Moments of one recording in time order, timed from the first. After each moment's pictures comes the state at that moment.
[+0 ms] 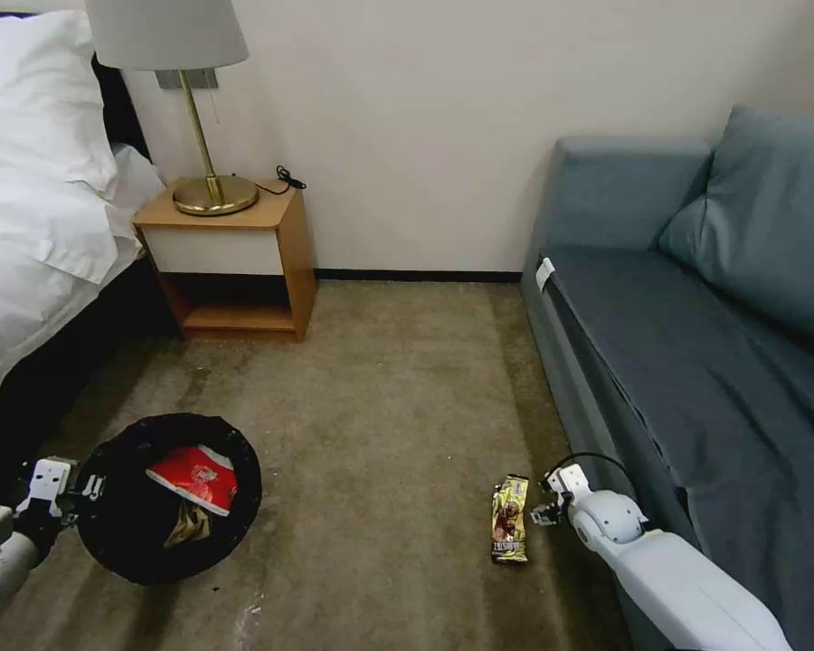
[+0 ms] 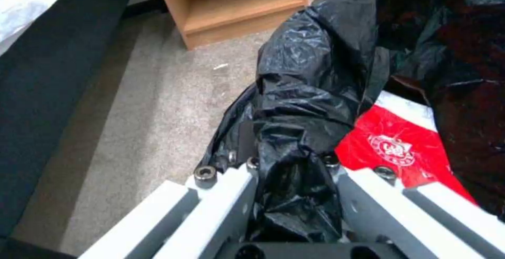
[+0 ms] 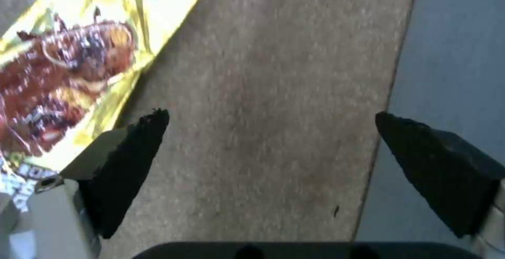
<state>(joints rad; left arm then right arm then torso) 1.69 -0.93 -1.02 -1.84 -0.41 0.23 0.28 -0.91 1.00 -0.06 1.18 0.45 -0.59 0.09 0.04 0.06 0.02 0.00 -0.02</state>
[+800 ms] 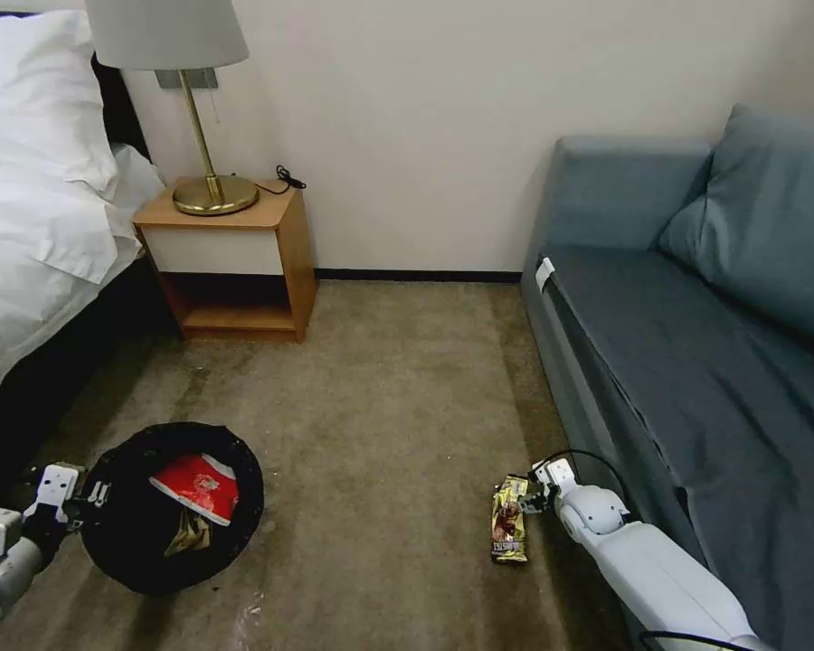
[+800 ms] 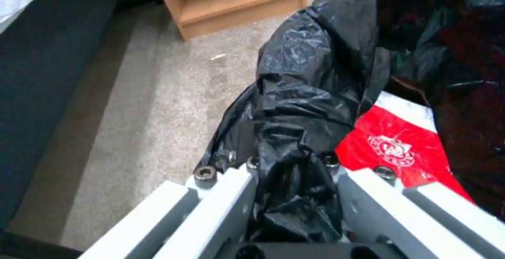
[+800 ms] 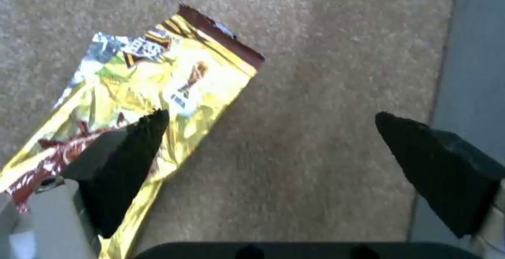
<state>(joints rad) 1.69 -0.94 -1.01 -1.83 -0.39 0.23 0.29 -0.79 1.11 -0.07 0.99 0.35 -0.47 0.02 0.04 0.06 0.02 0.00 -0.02</state>
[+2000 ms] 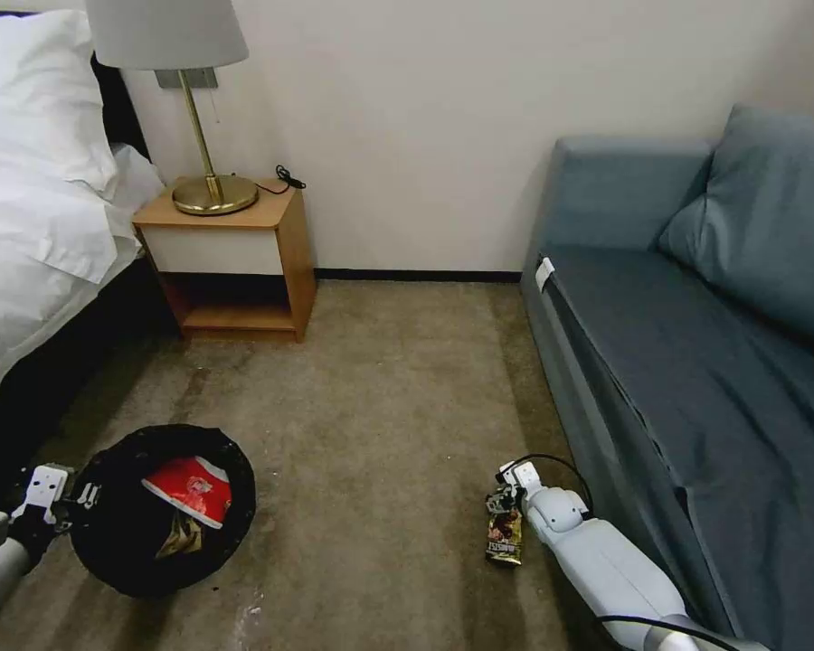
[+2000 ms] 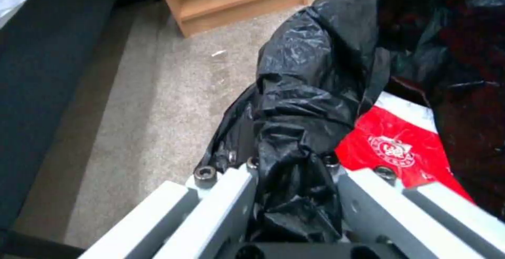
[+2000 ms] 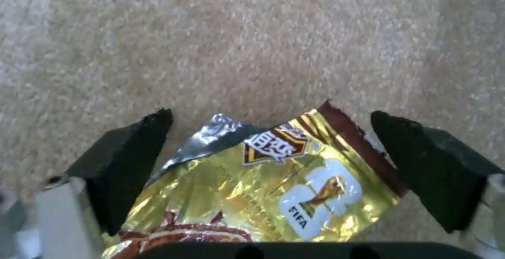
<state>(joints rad) 1.69 -0.90 -1.02 -1.79 -0.41 0.21 0.32 -0.74 1.26 -0.04 0.80 0.20 -0.37 -0.06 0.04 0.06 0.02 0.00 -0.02</state>
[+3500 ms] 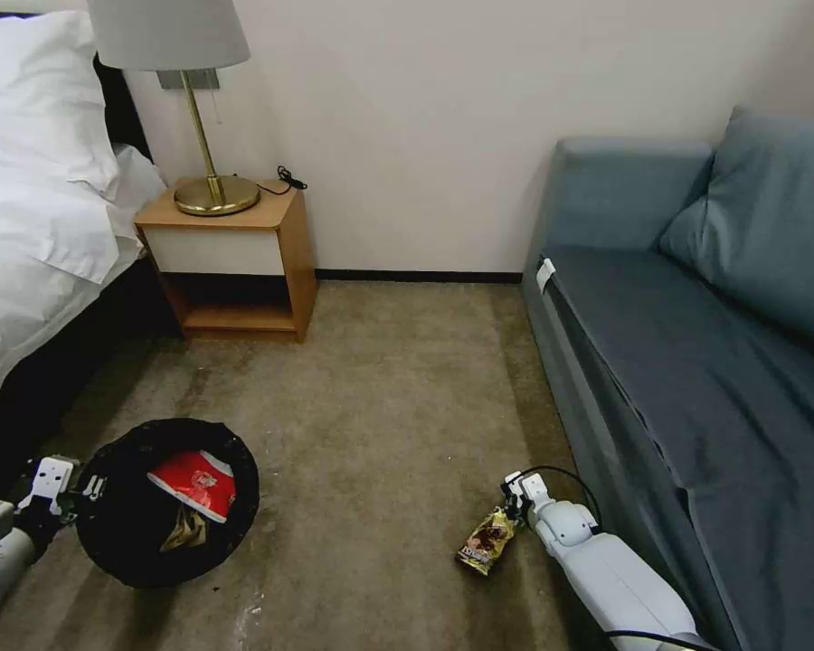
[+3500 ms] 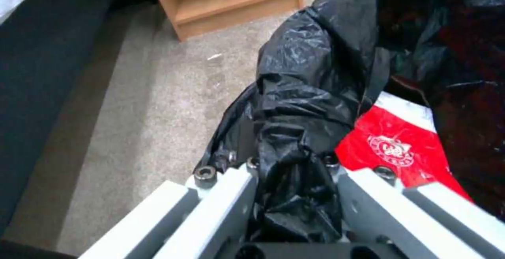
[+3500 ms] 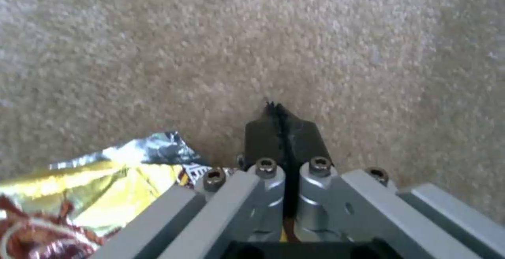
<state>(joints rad) 1.68 -0.90 -1.01 -1.79 -0.42 0.22 0.32 -0.81 1.24 0.01 0.84 0.18 -0.35 -0.10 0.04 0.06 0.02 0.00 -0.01</state>
